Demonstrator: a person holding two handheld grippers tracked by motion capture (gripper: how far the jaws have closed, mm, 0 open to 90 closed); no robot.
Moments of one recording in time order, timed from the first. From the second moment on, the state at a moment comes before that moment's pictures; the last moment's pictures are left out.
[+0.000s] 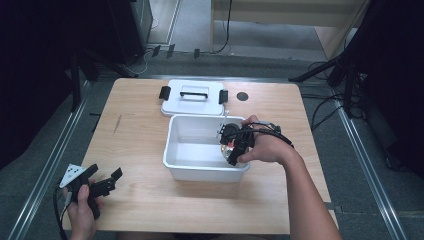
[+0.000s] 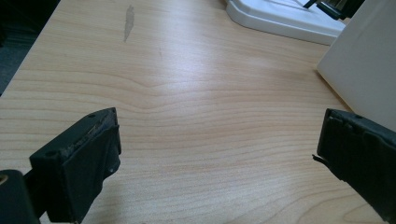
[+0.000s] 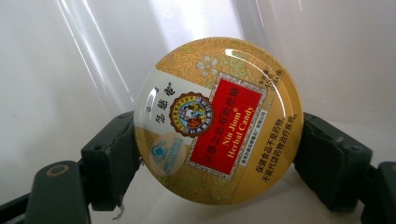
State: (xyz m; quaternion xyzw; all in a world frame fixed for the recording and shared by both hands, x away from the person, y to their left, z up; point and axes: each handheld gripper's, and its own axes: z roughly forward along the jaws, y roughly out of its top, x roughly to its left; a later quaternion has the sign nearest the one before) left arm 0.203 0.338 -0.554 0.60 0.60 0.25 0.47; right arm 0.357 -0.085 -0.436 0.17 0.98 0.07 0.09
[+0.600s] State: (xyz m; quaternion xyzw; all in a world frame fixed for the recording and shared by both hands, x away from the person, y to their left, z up) left arm 0.203 0.338 -0.554 0.60 0.60 0.25 0.47; right arm 0.356 -0.090 -0.431 0.17 0.98 0.09 0.10
